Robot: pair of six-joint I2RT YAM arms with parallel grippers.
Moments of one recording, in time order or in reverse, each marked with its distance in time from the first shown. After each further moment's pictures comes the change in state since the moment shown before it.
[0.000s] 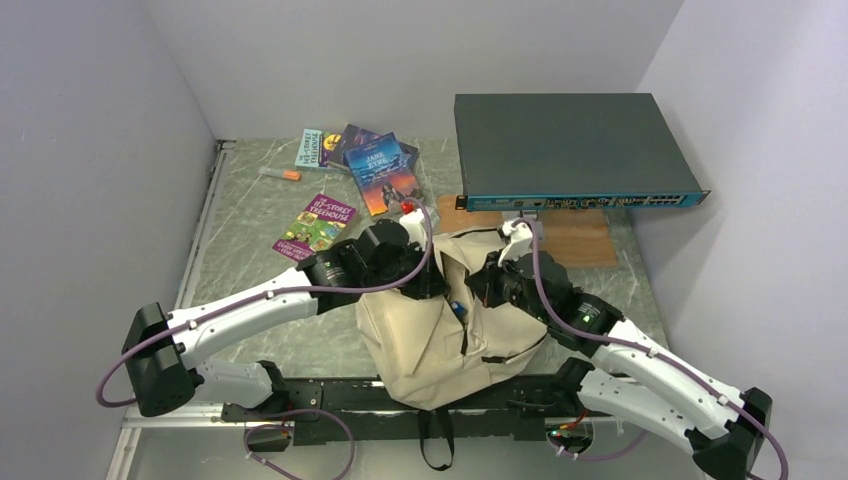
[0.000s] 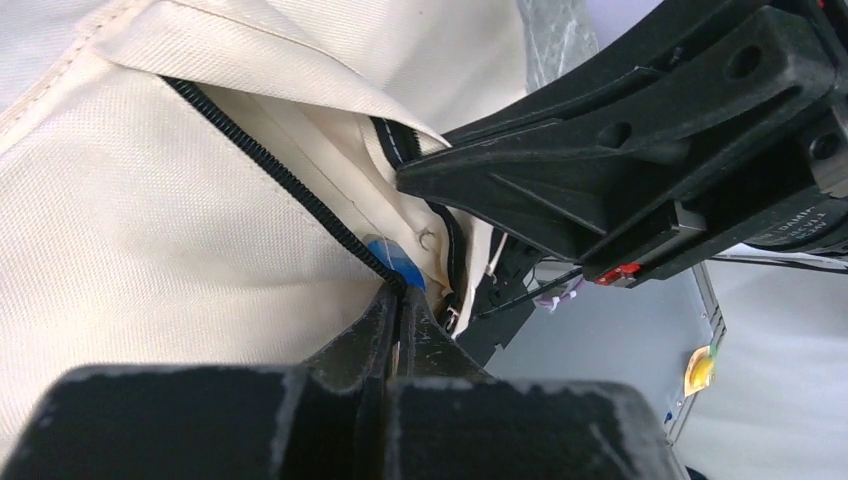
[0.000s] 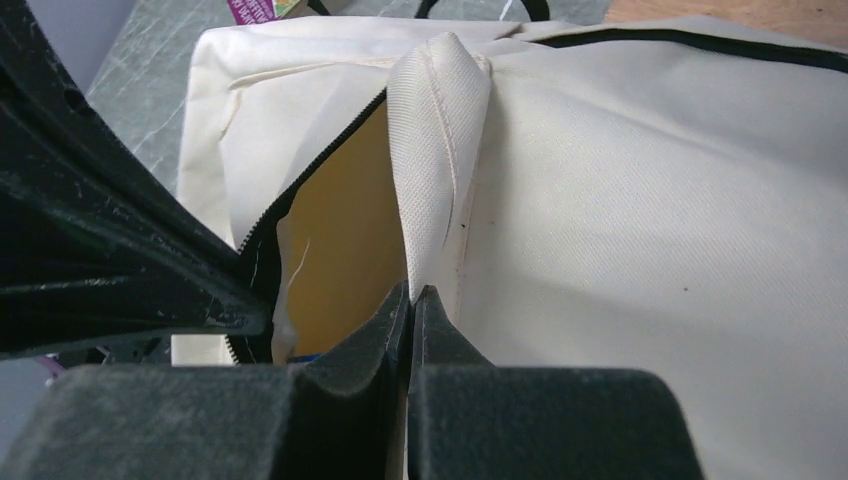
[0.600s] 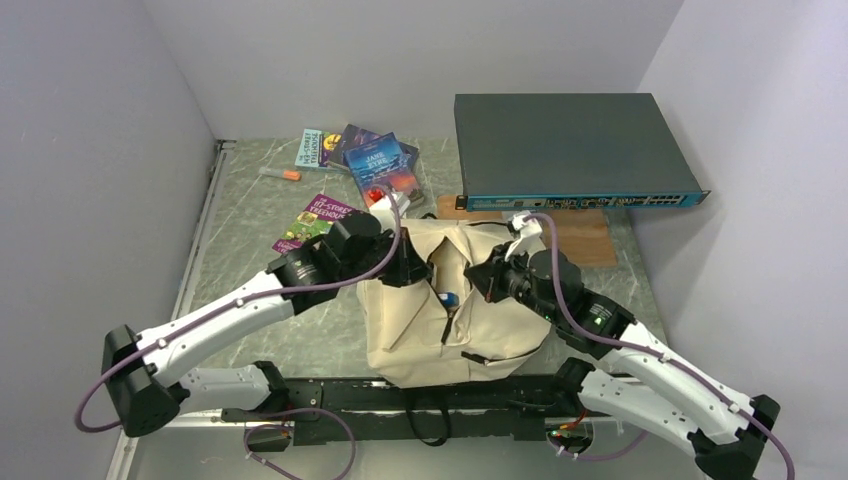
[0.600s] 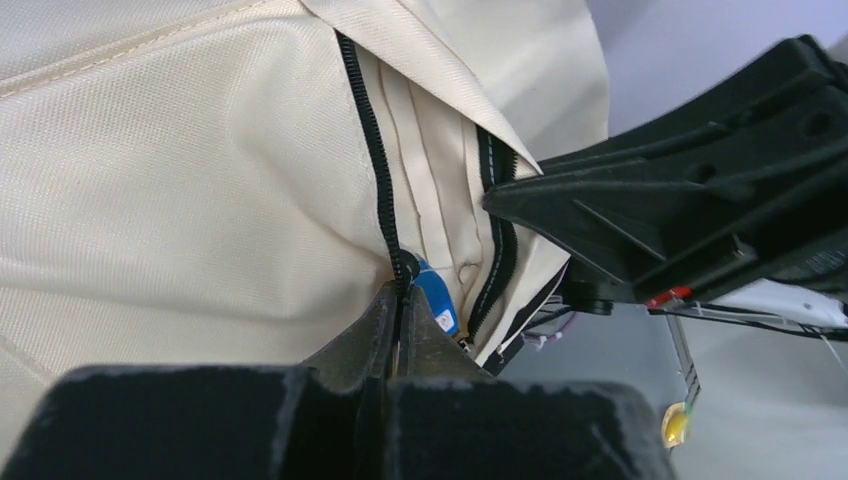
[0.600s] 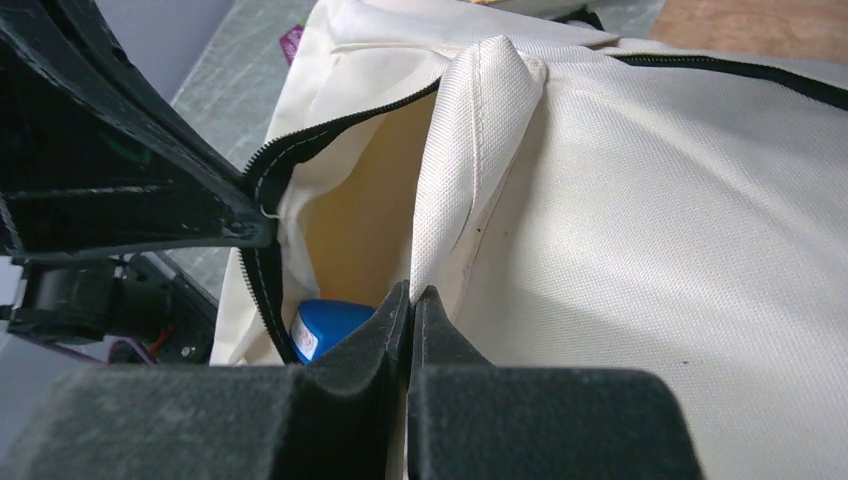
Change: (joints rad) left arm 0.090 -0.134 -0.017 -0.045 -0.043 -0.039; right arm 0.013 -0.051 0.058 -0.009 -0.008 0.010
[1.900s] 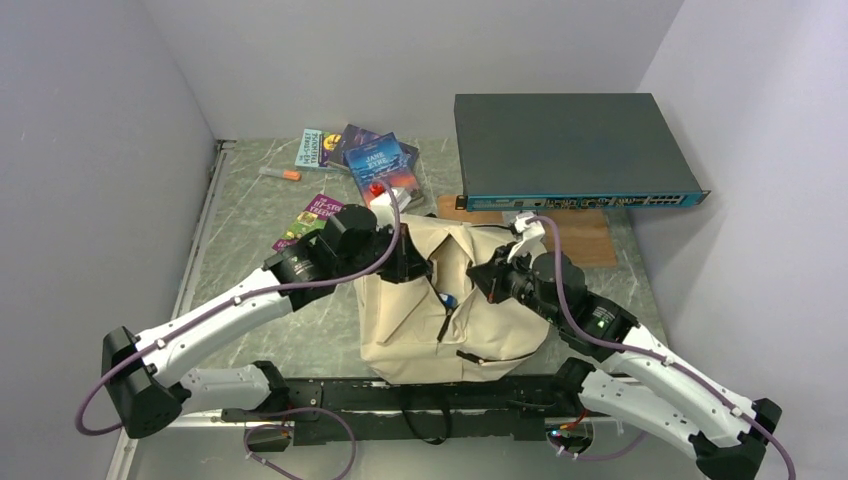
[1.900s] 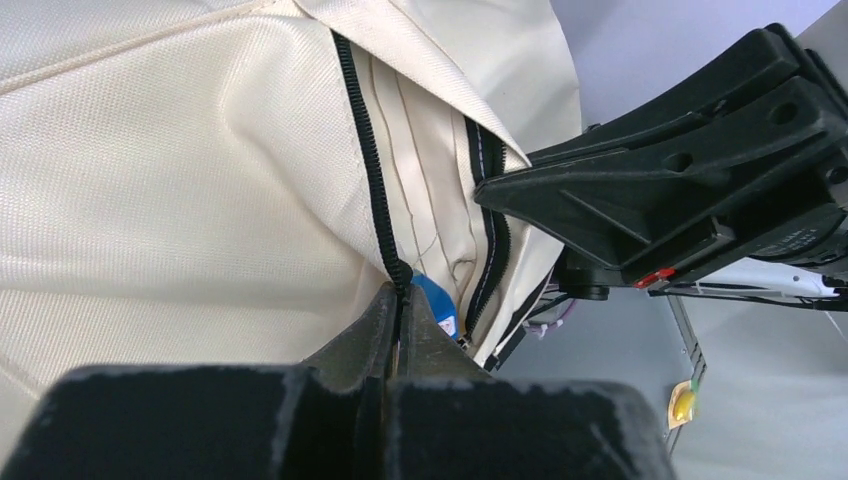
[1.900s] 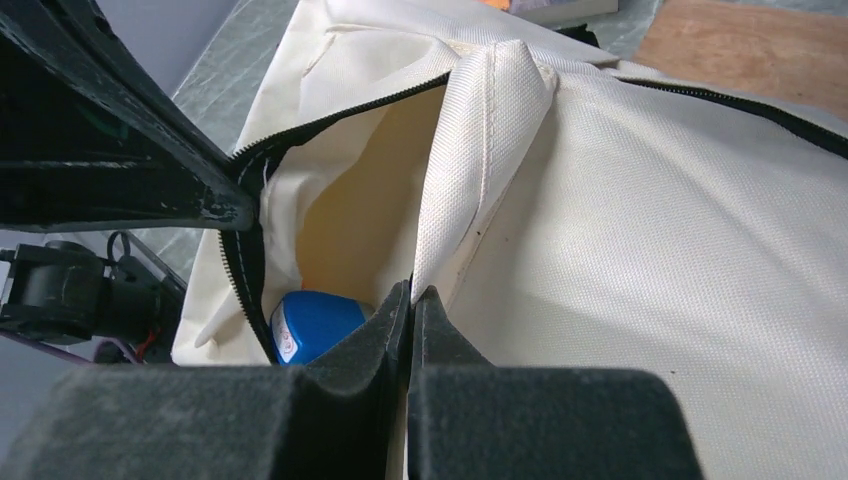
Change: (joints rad) left arm 0.032 0.032 0.050 -0.037 0.074 0.064; right arm -0.001 -0.010 -0.013 0.005 0.015 -0.031
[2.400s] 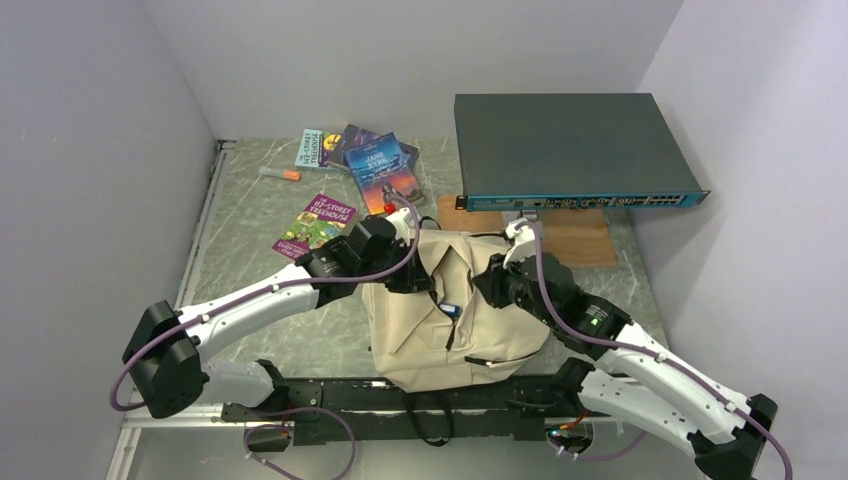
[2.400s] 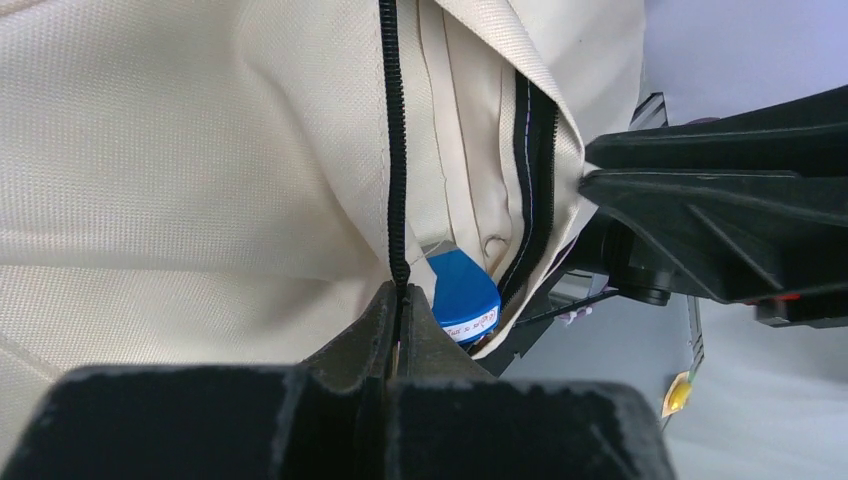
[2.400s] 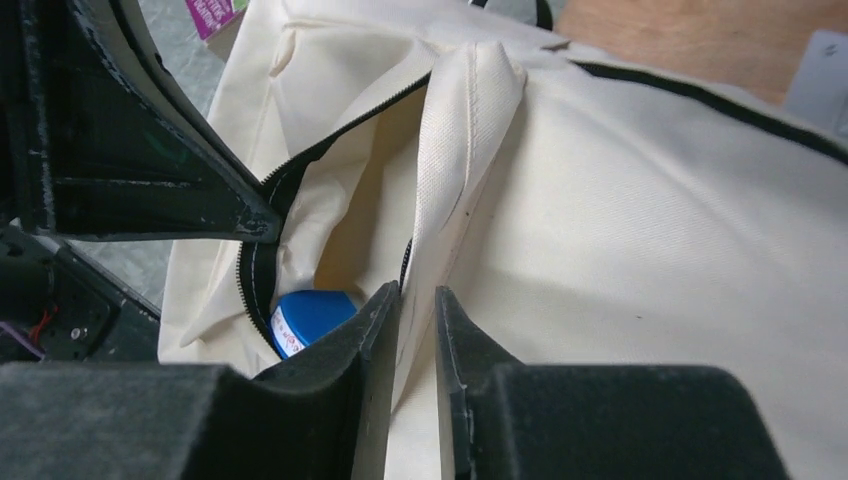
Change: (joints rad) left arm 0.014 0.119 -0.139 0.118 0.050 -0.072; right arm -0.004 0.024 -0.041 -0.055 0.039 -0.034
